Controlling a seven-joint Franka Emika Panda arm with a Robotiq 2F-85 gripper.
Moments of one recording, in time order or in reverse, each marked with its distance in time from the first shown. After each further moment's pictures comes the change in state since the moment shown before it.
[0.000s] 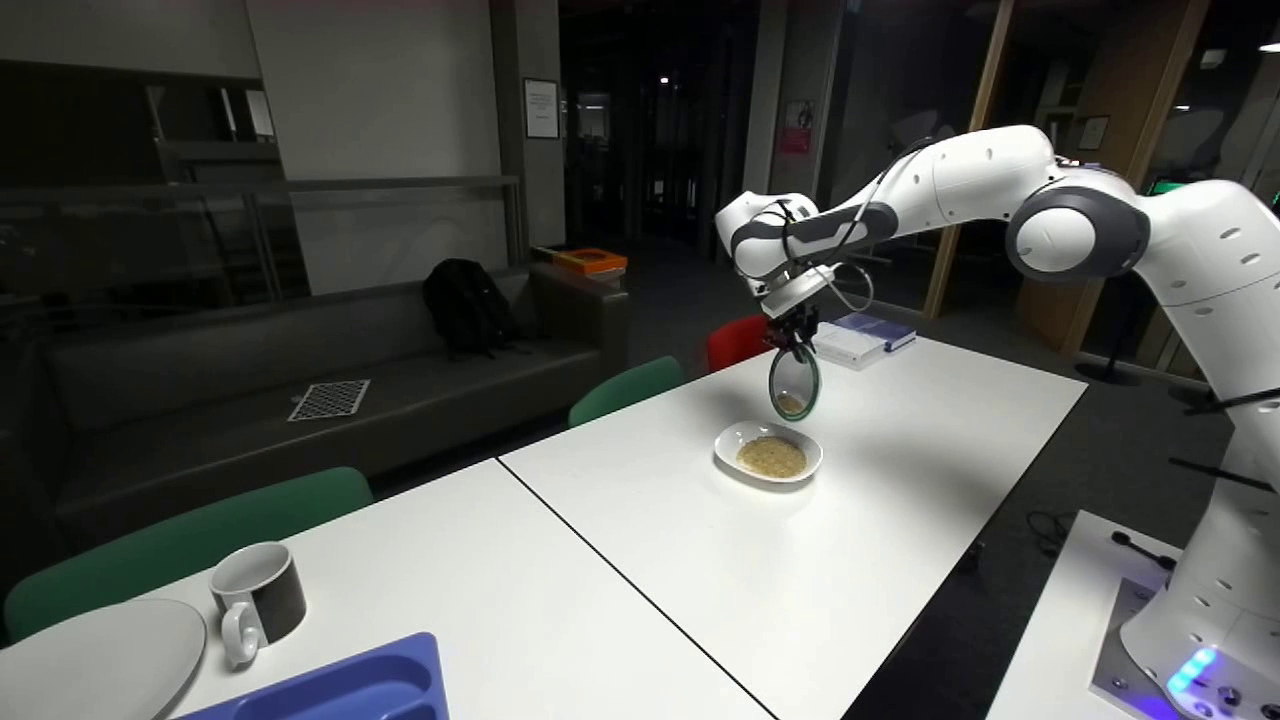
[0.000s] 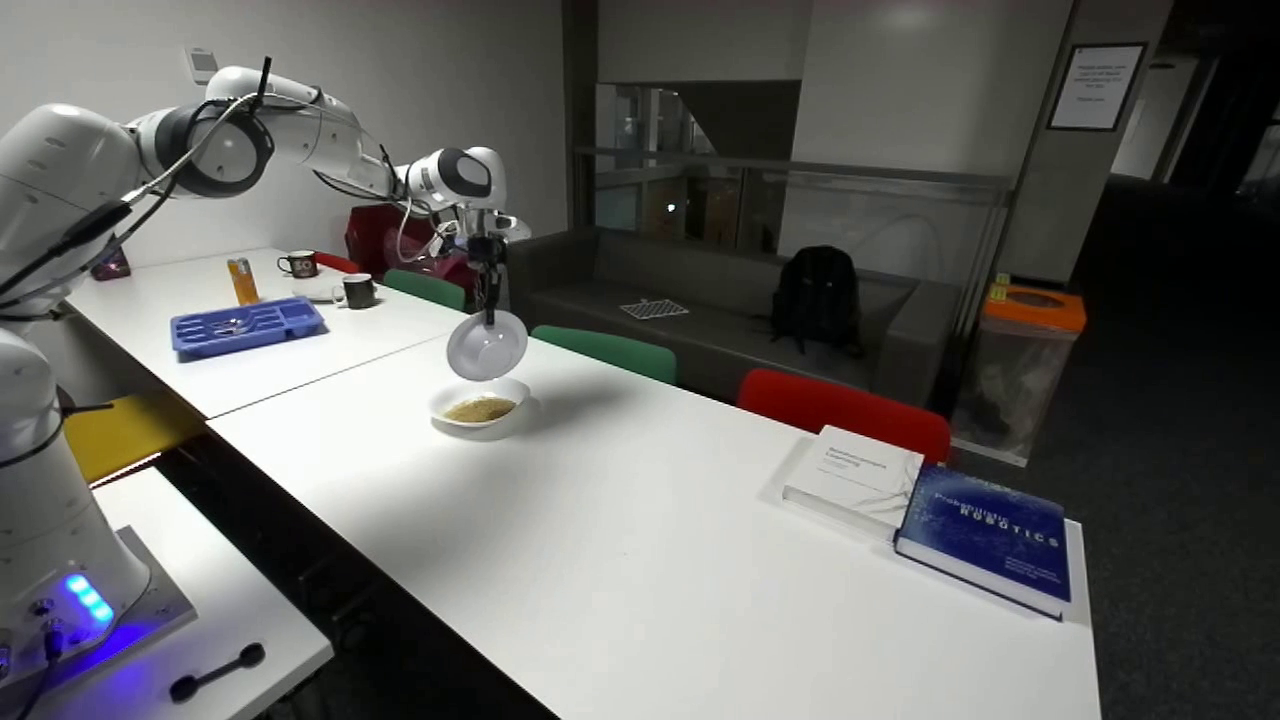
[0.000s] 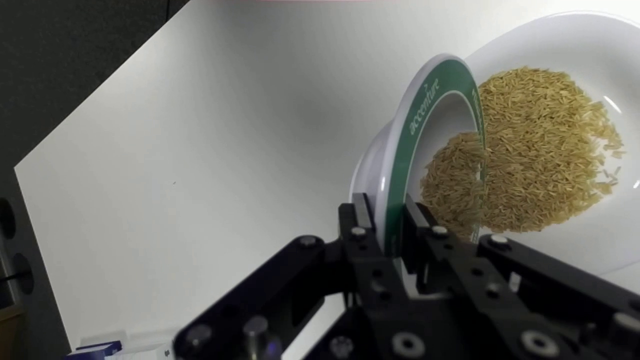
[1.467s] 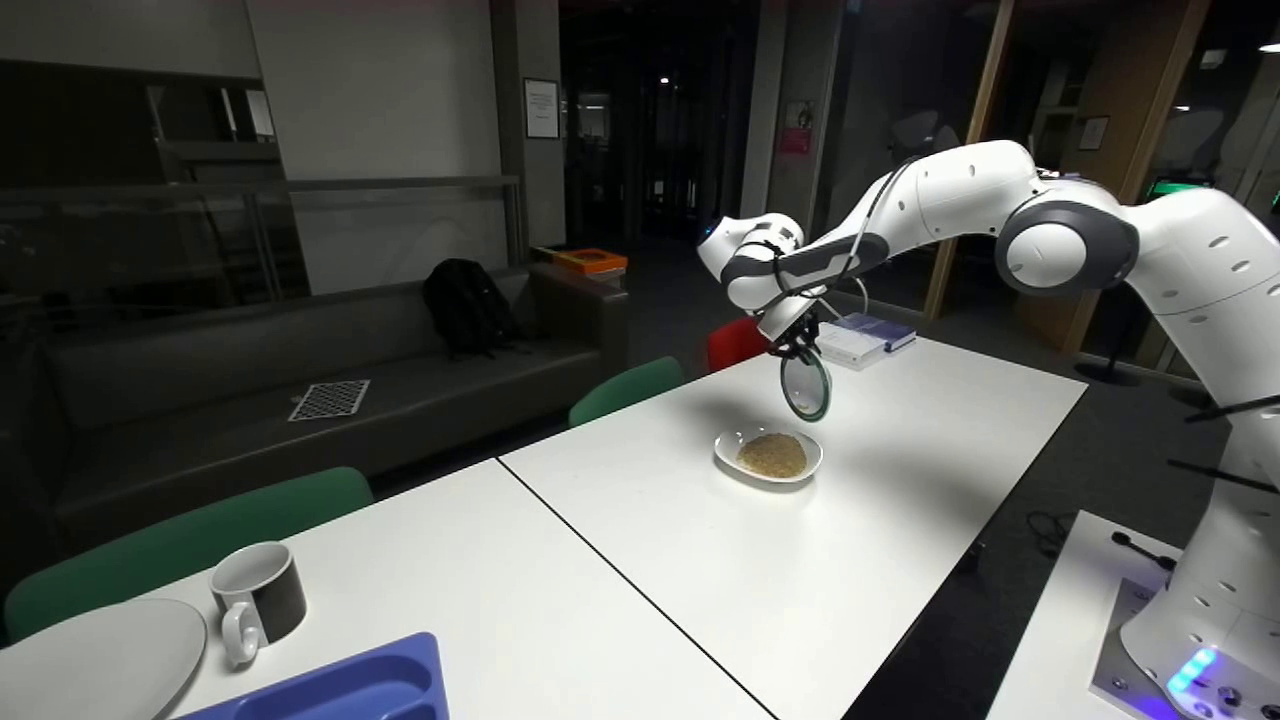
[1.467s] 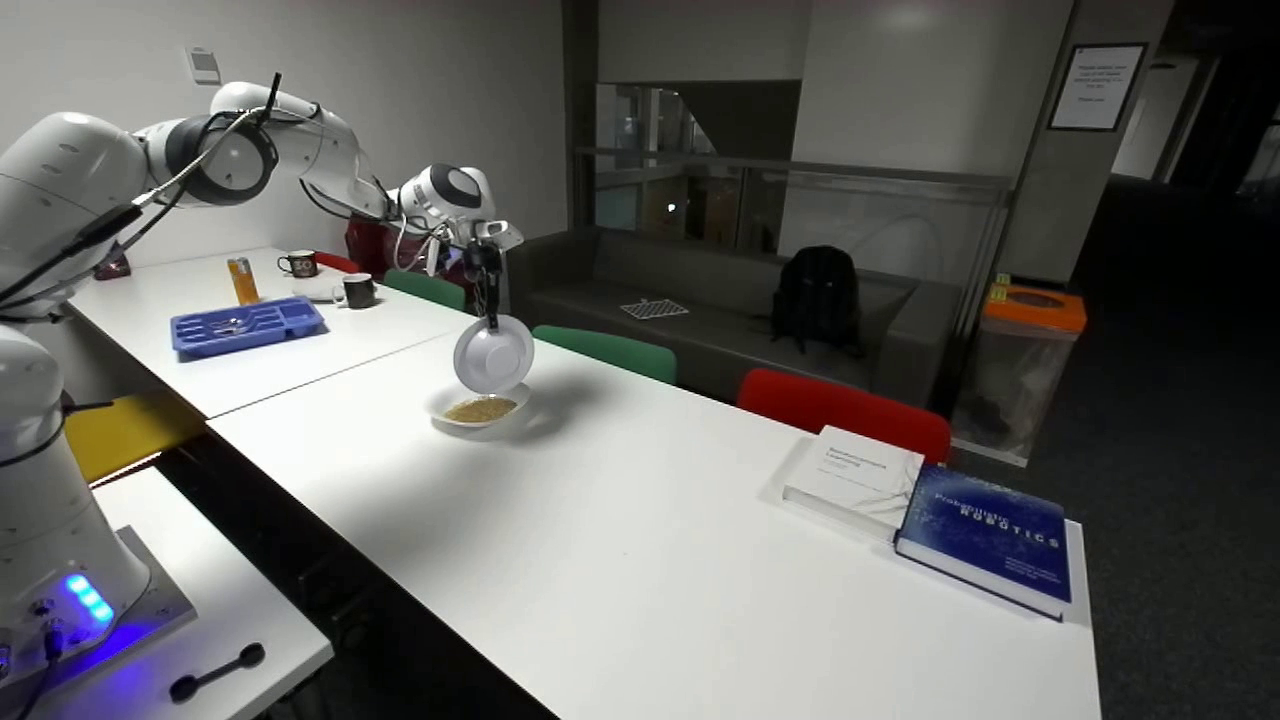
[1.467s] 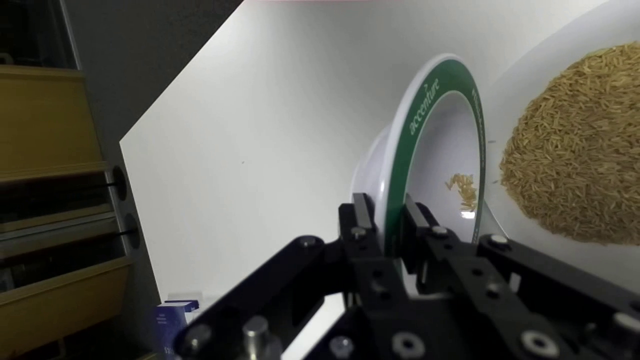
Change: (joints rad) arm 0.062 0.048 -0.012 -0.001 -0.186 -0.043 0.079
